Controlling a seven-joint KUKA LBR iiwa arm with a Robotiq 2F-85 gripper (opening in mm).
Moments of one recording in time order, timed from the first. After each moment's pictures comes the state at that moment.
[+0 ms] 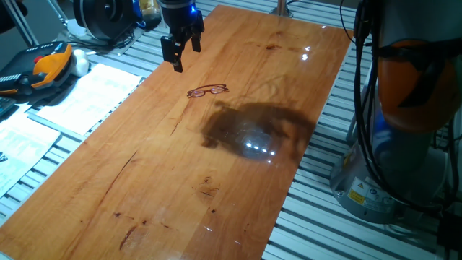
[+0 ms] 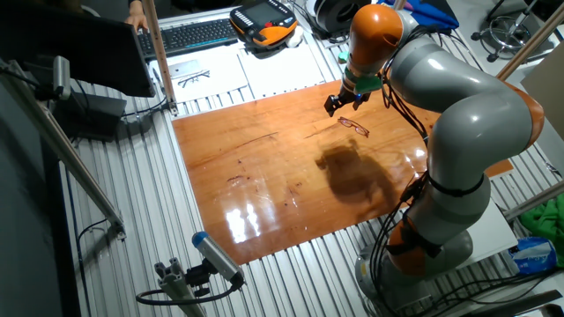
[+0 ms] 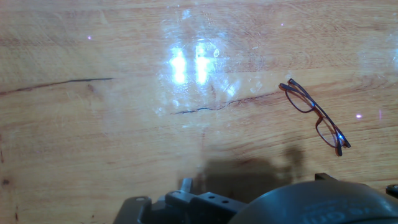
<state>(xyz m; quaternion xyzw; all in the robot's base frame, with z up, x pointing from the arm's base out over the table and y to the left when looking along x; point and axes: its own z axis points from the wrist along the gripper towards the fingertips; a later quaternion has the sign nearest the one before) 0.515 0.001 0.236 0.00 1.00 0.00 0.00</state>
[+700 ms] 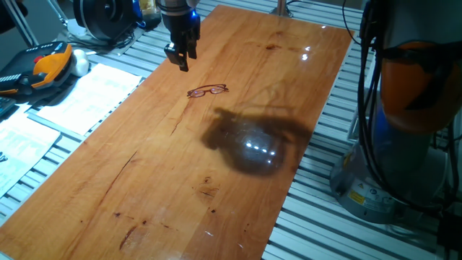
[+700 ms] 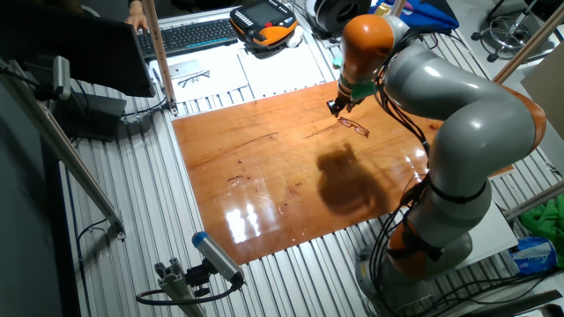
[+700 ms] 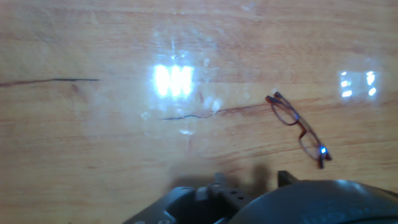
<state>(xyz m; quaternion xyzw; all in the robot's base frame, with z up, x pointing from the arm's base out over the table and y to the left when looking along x) 0.516 0.000 0.235 -0.02 1.00 -0.04 0.02</state>
